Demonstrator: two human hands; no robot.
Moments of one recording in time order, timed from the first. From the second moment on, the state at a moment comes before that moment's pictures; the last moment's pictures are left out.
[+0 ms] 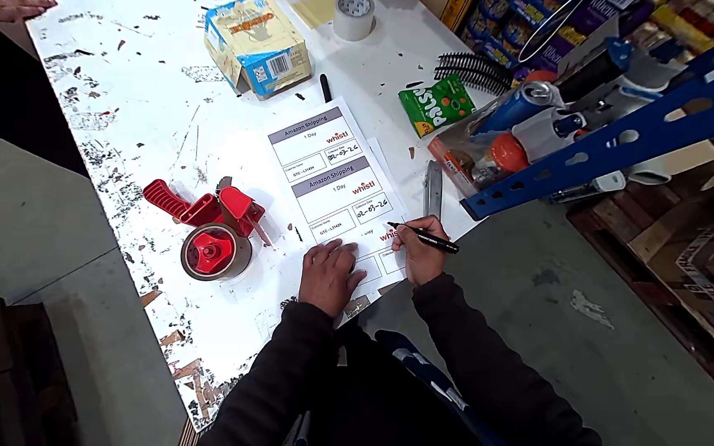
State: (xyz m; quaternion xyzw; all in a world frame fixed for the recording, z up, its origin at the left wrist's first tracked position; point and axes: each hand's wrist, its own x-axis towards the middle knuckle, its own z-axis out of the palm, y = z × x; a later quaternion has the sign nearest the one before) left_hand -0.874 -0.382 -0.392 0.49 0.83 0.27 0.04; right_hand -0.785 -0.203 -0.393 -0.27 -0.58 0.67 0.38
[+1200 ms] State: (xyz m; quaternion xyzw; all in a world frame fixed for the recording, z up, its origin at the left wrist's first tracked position) left_hand -0.878 -0.380 -0.405 0.48 0.82 0.31 0.02; right_hand -0.727 -0.210 -0.404 -0.18 -0.80 0.50 0.29
